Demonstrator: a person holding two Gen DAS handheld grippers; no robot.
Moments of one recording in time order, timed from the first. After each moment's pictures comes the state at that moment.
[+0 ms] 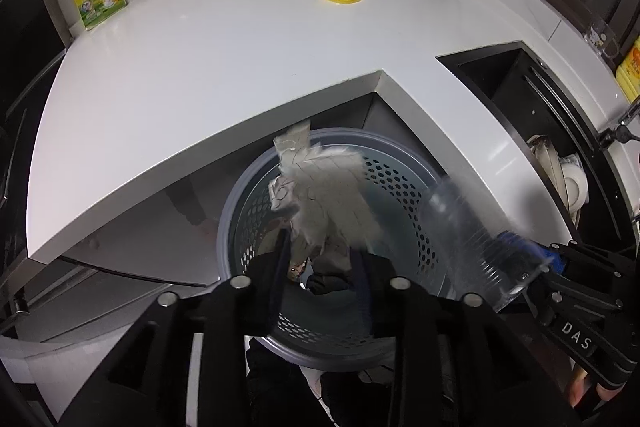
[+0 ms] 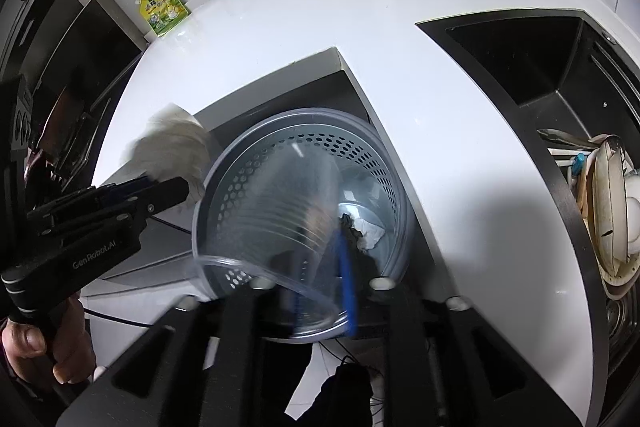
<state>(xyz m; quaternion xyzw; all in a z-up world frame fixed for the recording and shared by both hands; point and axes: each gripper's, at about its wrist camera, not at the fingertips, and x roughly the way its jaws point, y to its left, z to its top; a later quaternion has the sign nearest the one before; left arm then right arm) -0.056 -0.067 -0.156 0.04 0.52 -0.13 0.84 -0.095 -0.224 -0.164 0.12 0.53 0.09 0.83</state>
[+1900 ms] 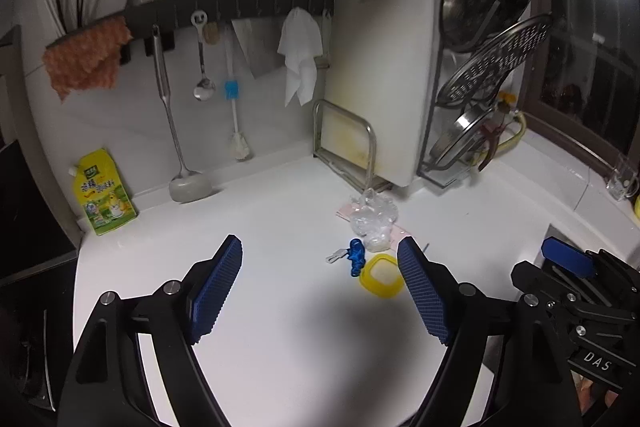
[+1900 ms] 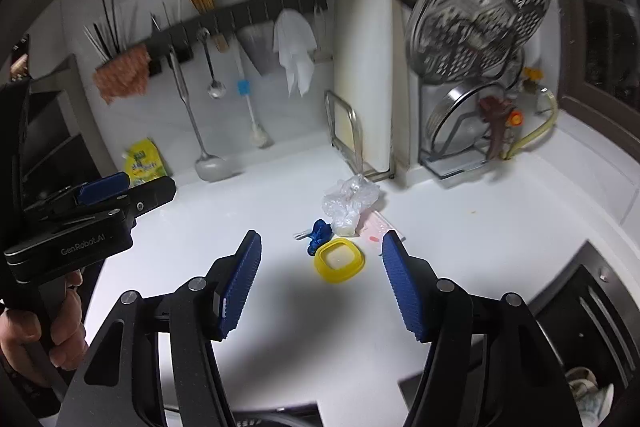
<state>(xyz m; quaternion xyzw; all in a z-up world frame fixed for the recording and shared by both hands) 0.183 -0.070 0.011 0.04 0.30 -0.13 0.95 0.136 -0.253 -0.015 0.07 0.30 0.06 0.95</state>
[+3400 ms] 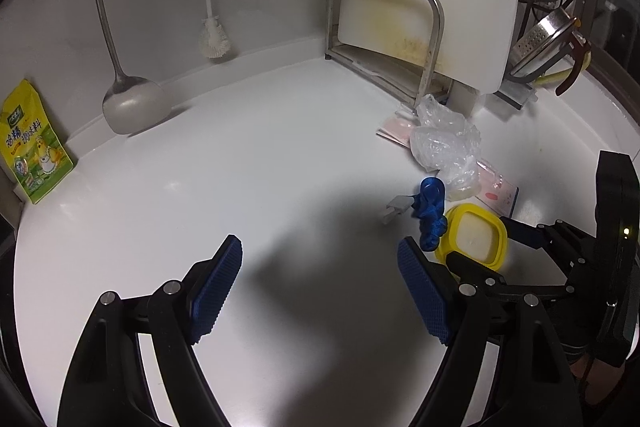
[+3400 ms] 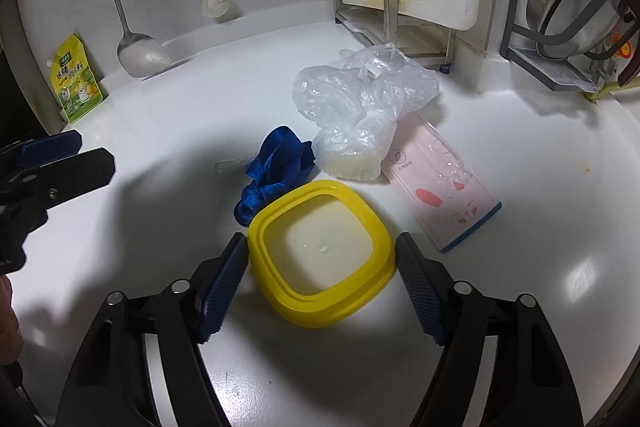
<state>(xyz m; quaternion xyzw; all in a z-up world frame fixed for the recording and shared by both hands) 0.317 -0.065 -0.137 0.06 0.41 -0.14 0.90 0.310 -0.223 -0.191 0.02 0.44 0.07 0.89</state>
